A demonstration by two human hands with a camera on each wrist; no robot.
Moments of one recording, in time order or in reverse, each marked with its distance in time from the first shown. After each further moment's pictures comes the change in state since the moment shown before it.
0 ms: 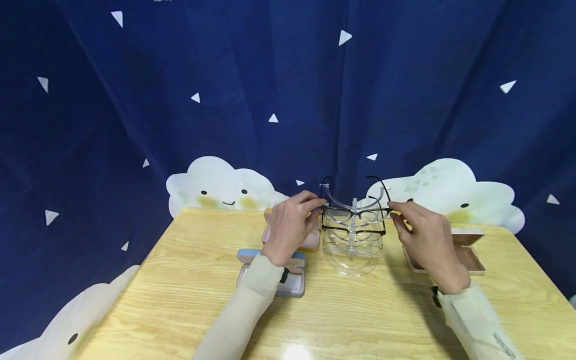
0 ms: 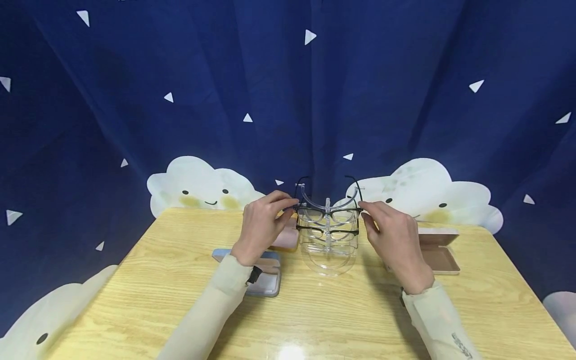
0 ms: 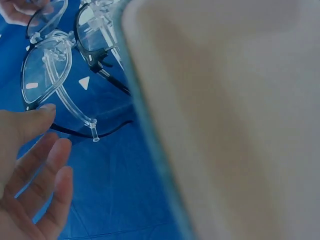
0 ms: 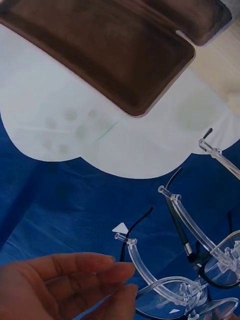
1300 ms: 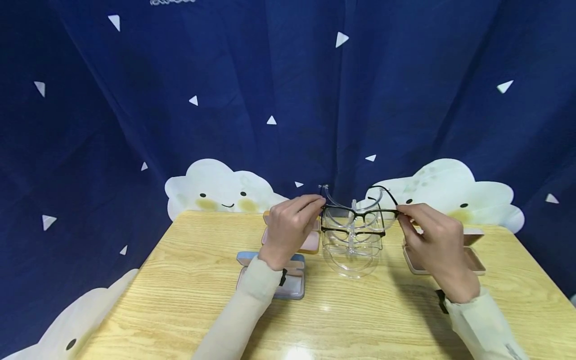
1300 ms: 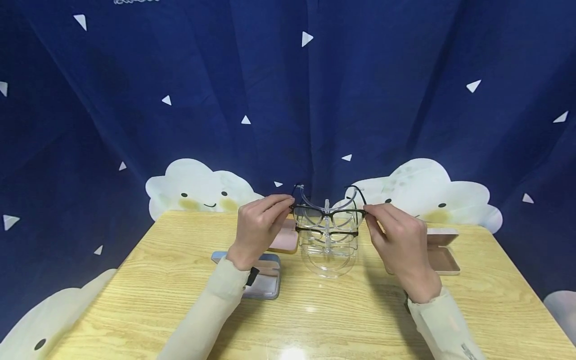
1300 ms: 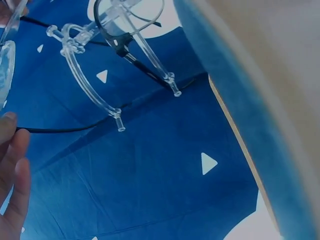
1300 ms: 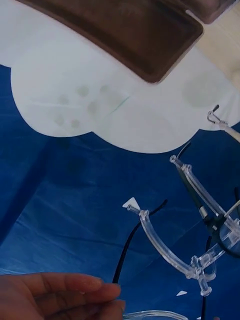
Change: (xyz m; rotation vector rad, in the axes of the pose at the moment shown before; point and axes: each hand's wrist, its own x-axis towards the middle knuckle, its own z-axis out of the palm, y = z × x) left_hand 0.003 0.006 -0.018 0.007 0.231 0.230; right_hand 0.005 -0.014 -0.017 0.112 0.206 -0.057
